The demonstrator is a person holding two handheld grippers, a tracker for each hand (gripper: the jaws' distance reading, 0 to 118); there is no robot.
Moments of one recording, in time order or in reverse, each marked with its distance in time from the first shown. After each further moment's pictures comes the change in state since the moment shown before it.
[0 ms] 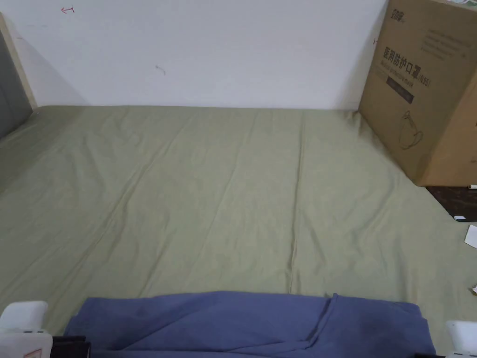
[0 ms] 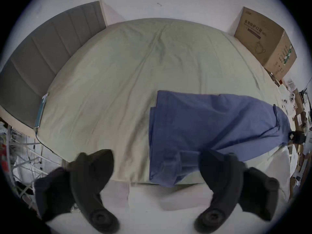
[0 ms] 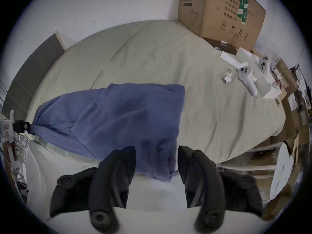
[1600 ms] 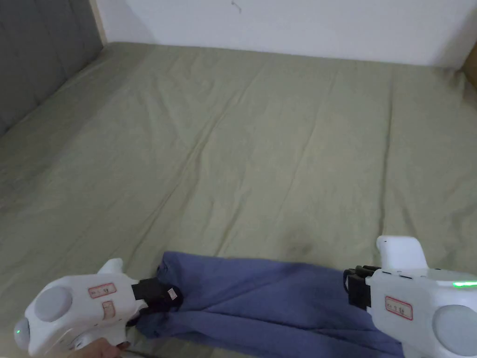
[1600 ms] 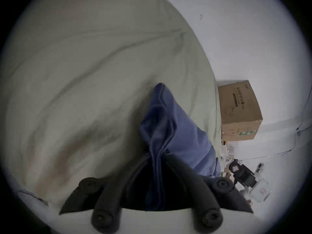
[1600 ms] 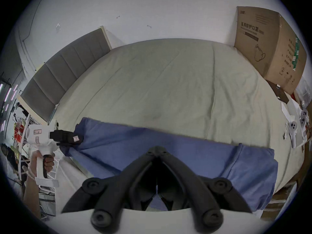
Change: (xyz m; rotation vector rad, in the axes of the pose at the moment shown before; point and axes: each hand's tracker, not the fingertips) left arm -0.055 -0.010 -0.106 -0.082 -0.596 0.676; right arm -0.234 0.078 -0.019 0.111 0.300 0.191
